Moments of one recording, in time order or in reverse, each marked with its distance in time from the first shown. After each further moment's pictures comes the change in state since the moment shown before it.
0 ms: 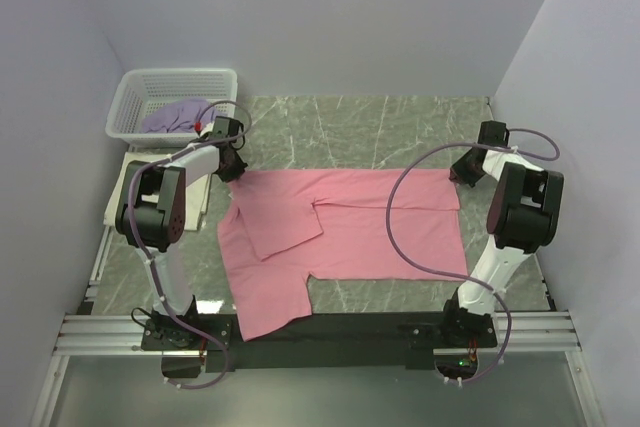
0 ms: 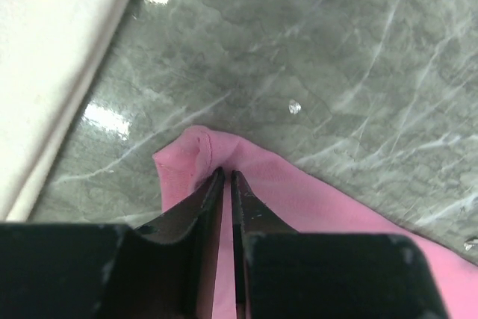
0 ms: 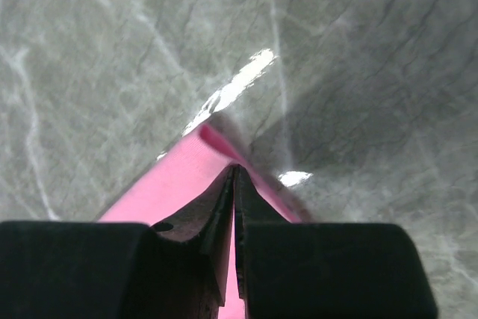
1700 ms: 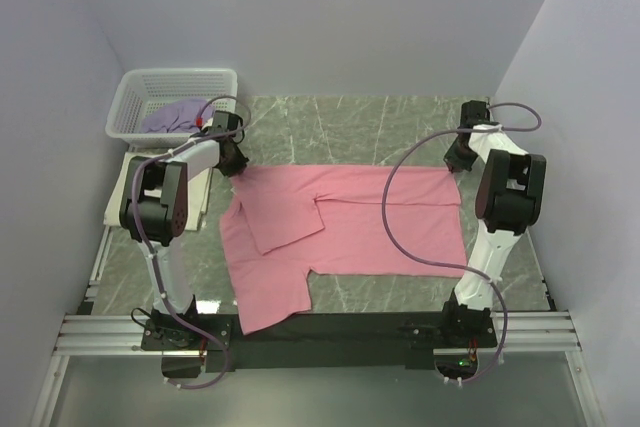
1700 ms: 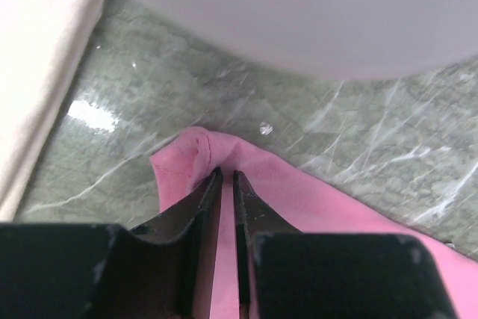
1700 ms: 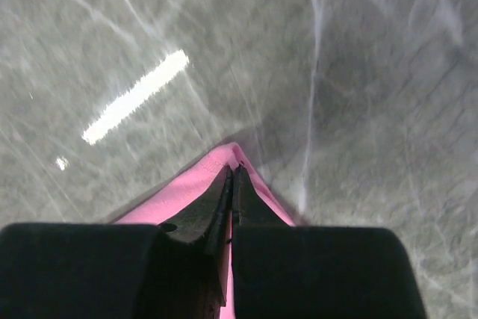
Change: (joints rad) left arm 0.018 0.055 0.079 -0.018 0.054 0.009; right arm 0.103 0.171 0.312 -0.255 0.233 -0.157
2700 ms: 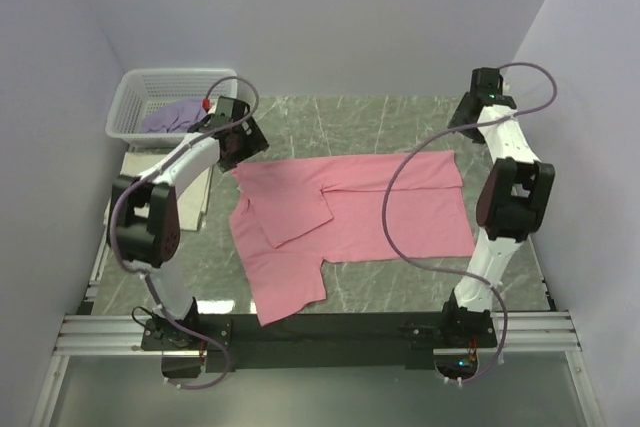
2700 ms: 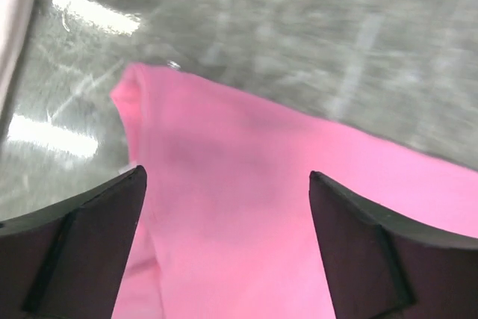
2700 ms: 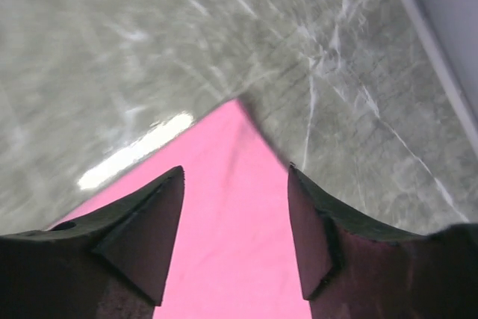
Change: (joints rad) left arm -0.084 -0.167 0.052 -0.105 0.029 0.008; right arm 0.025 -0.055 0.241 -0.082 0.062 -0.119
